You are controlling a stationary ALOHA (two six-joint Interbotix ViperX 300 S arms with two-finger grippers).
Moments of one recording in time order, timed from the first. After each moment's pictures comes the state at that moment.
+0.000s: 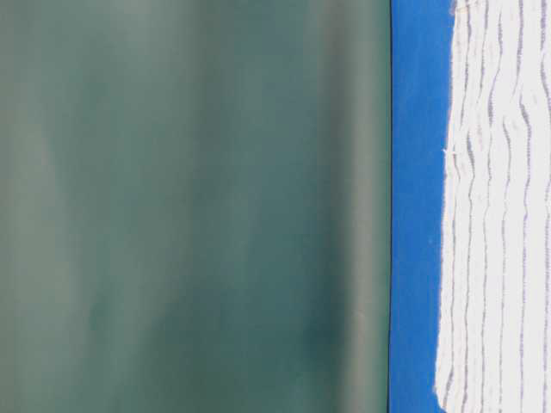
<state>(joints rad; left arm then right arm) -0.21 -0.38 1.15 -0.02 -0.22 0.02 0.22 -0.25 0.98 0.00 0.15 0.33</state>
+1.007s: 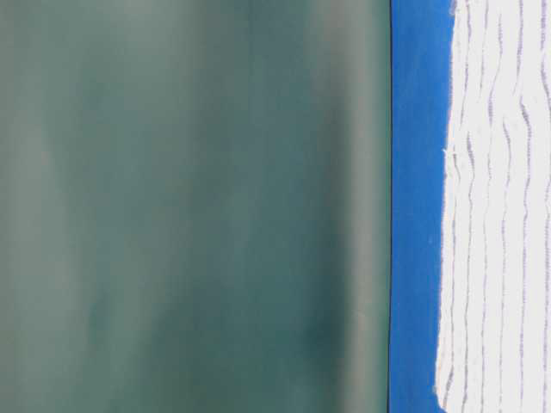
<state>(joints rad) -0.09 -0.76 1.12 -0.02 -0.18 0.04 0.01 -0.79 1.02 -0.23 0.16 0.31</state>
